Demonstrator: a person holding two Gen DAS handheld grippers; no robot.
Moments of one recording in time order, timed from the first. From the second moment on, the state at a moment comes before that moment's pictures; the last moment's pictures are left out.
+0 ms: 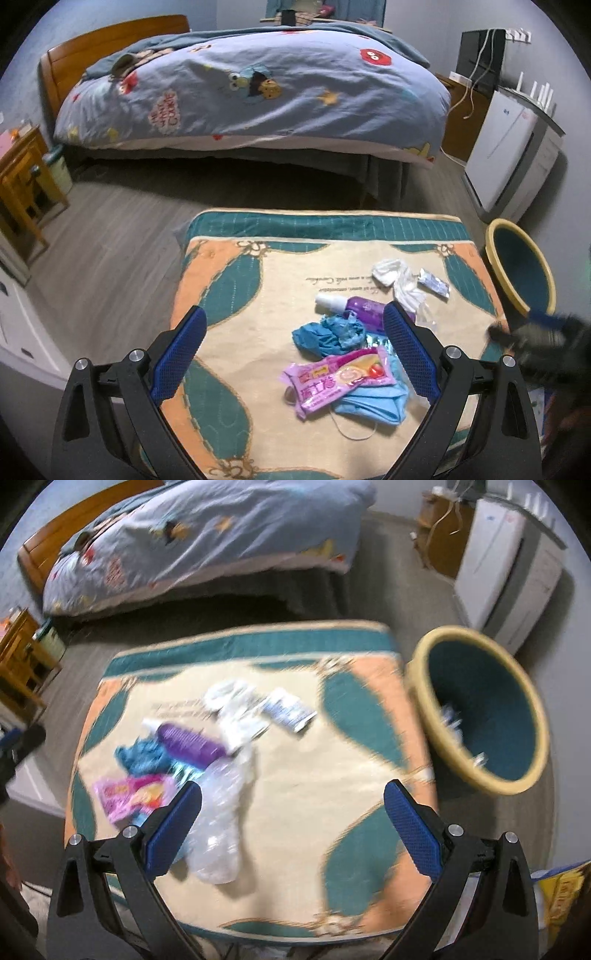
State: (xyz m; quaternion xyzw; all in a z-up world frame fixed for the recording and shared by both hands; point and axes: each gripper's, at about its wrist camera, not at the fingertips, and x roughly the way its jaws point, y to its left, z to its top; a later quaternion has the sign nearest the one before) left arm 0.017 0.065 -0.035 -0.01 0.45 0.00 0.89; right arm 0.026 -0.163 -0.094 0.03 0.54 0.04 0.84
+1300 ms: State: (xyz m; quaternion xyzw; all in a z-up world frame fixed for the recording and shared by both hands) left arm 0.027 0.010 -0.109 0.04 0.55 -0.09 0.83; right arm 0.060 -0.220 -0.040 0.06 0.53 0.09 0.84
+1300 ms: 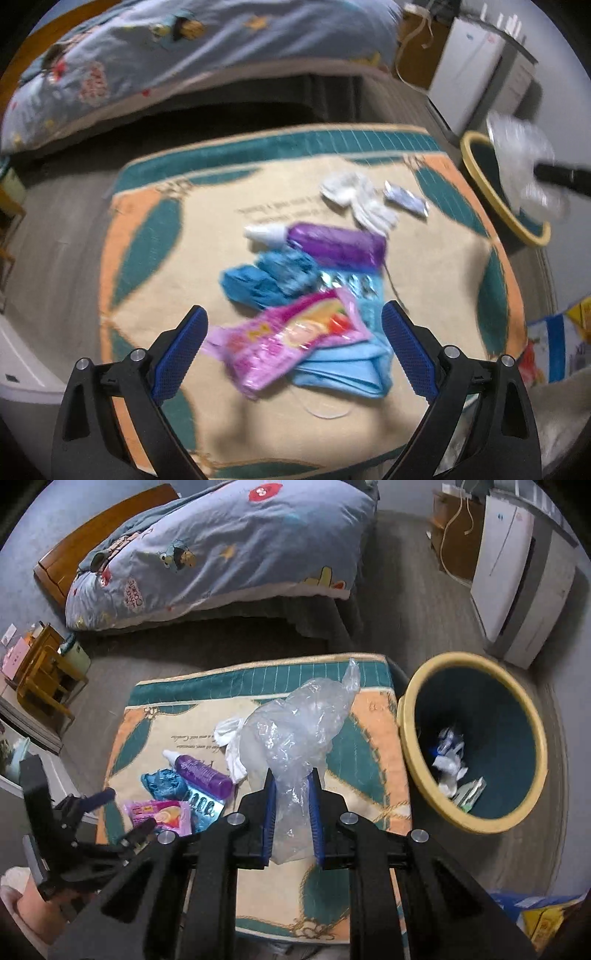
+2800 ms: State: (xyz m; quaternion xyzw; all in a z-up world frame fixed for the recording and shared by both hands) left arm 0.056 -0.159 0.003 0.16 0.40 -0.27 0.86; right arm 0.066 -0.353 -0.035 0.14 0.49 -0.01 0.86
